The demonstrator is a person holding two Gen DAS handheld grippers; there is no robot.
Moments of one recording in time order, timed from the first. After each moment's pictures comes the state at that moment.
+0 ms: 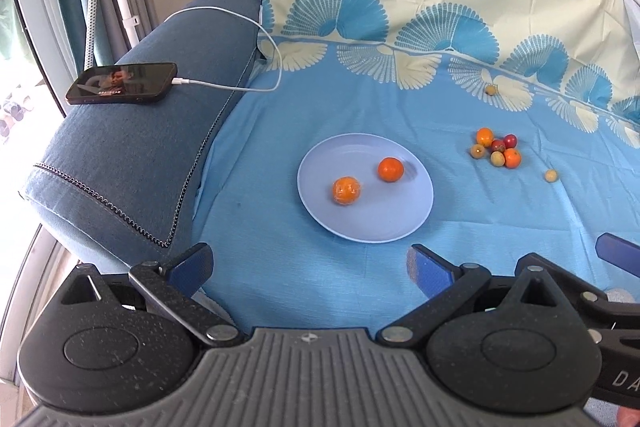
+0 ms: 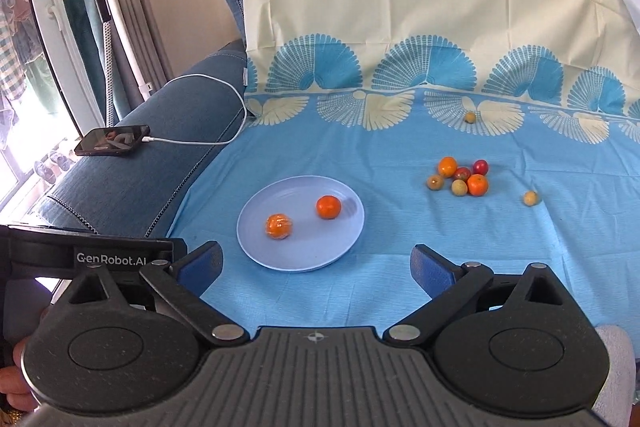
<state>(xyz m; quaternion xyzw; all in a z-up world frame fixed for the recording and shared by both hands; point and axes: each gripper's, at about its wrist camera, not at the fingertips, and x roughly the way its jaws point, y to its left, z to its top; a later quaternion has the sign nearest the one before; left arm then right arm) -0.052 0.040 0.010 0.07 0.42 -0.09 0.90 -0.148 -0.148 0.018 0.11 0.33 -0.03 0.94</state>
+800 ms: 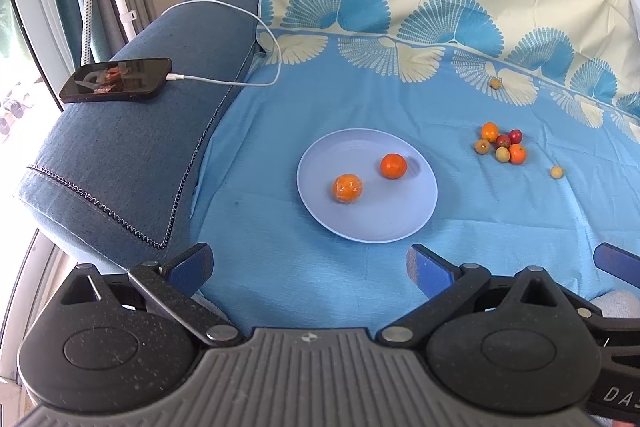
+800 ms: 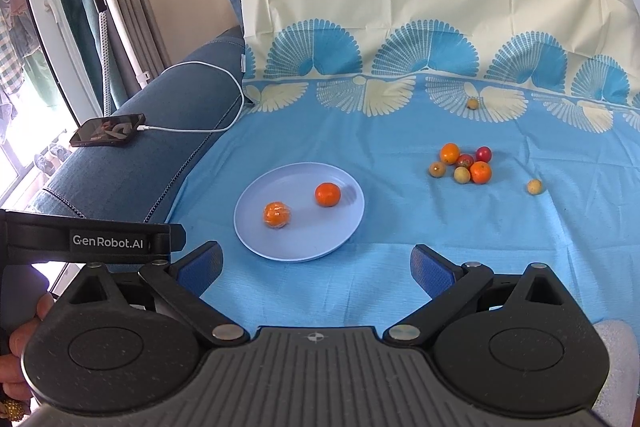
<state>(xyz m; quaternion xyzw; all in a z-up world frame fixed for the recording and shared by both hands) -0.041 0.036 0.004 0.07 0.43 -0.09 0.89 -0.138 -0.148 0.009 0.11 0.35 -0.03 0.93</state>
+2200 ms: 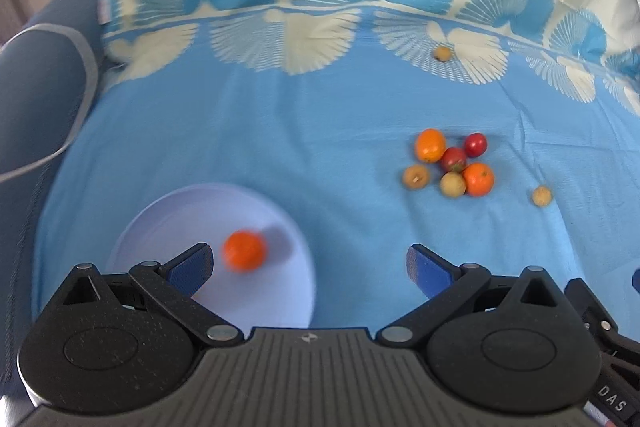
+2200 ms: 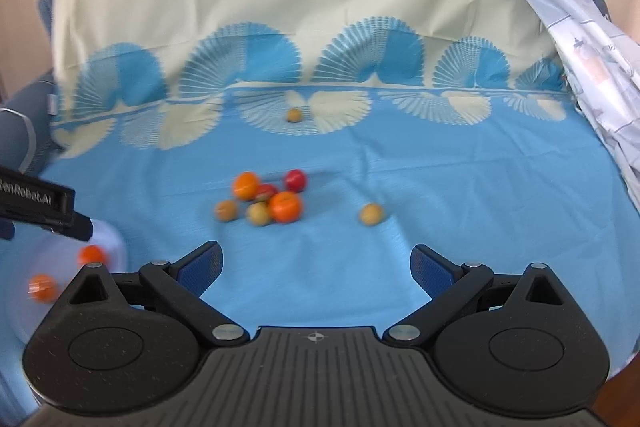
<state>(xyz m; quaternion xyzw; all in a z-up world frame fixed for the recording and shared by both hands) 0.119 -0.185 -0.085 0.12 0.47 -0.17 0.86 -0.068 -0.339 -0.092 0.10 0.31 -0.23 0.92</state>
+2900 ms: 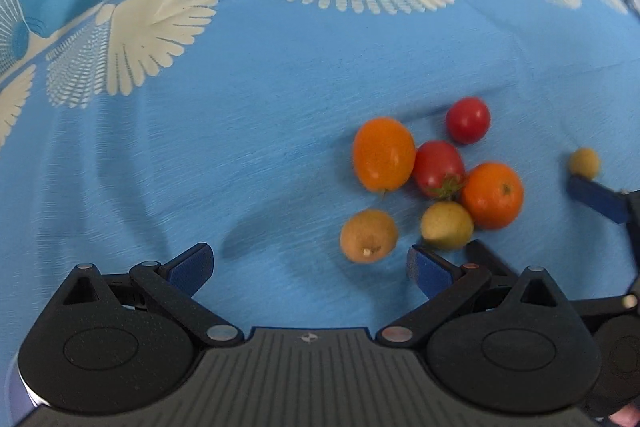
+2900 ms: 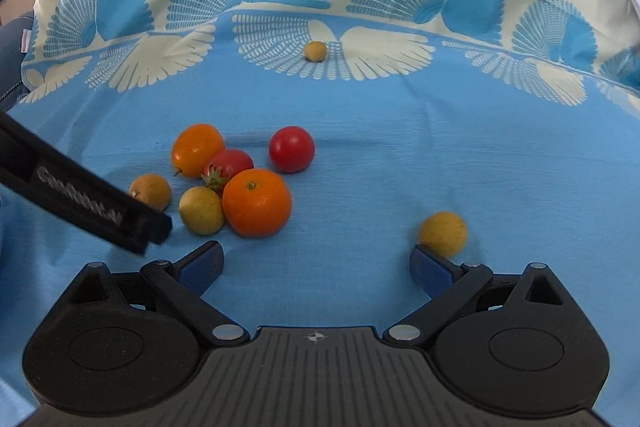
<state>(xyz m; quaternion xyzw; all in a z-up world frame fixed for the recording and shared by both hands) 0.206 -0.295 -0.201 0.22 0.49 -0.27 0.80 0.059 -0.401 -0.211 0.07 0.35 -0.15 0.92</state>
